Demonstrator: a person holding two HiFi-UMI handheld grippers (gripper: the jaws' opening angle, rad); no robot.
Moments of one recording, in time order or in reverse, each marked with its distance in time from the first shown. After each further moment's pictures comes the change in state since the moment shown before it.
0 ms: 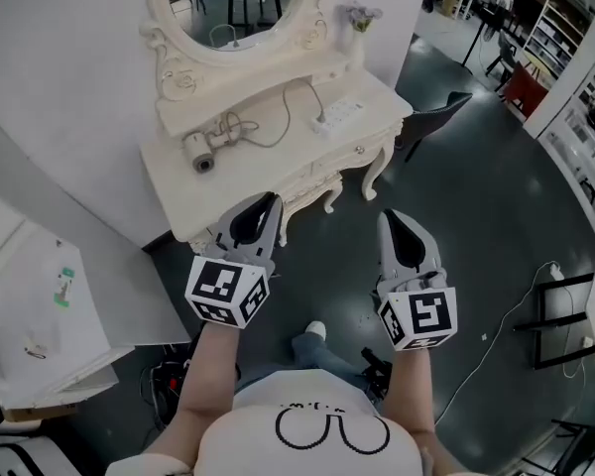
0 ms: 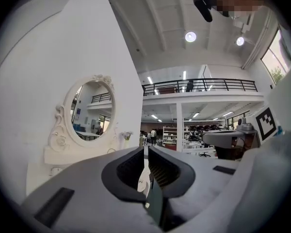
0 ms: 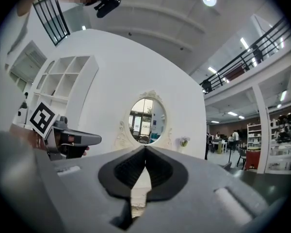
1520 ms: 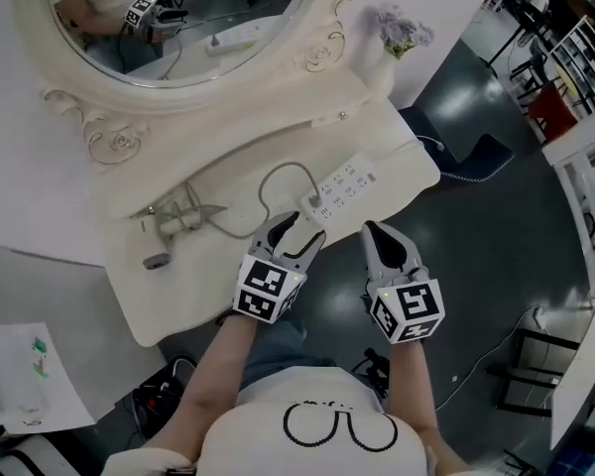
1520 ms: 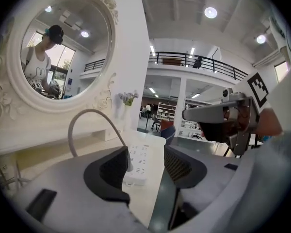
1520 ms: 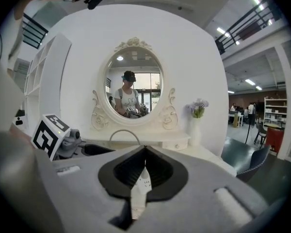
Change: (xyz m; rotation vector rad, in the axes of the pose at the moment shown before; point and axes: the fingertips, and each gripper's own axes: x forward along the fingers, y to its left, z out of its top) left arm 0.369 0.140 -0.166 -0.093 0.355 -0.093; right arm 0.370 -0.155 -0.152 0.108 0.330 0.186
